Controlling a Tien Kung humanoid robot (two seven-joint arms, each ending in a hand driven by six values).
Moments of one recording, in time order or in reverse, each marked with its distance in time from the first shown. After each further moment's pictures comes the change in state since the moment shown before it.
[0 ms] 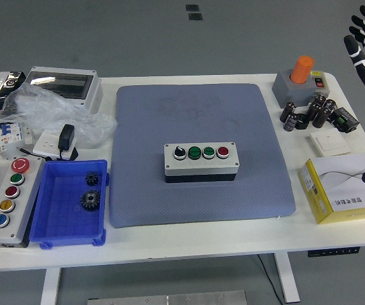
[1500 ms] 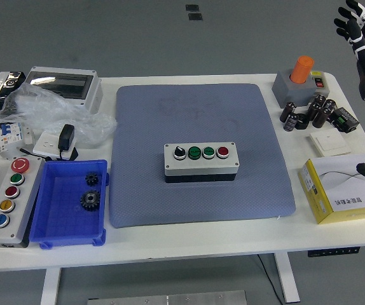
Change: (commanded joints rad) left arm 0.007 -0.012 -0.003 0.002 -0.011 -0.015 0.011; right arm 0.092 0.003 -0.069 -0.039 0.277 0.124 0.069
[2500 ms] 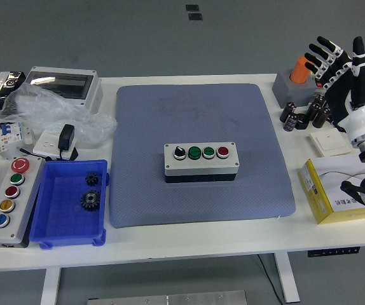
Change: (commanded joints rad) left arm -0.014 0.007 -0.018 -0.006 0.024 0.007 -0.001; right arm -0.043 0.044 -0.043 -0.078 0.336 0.162 0.046
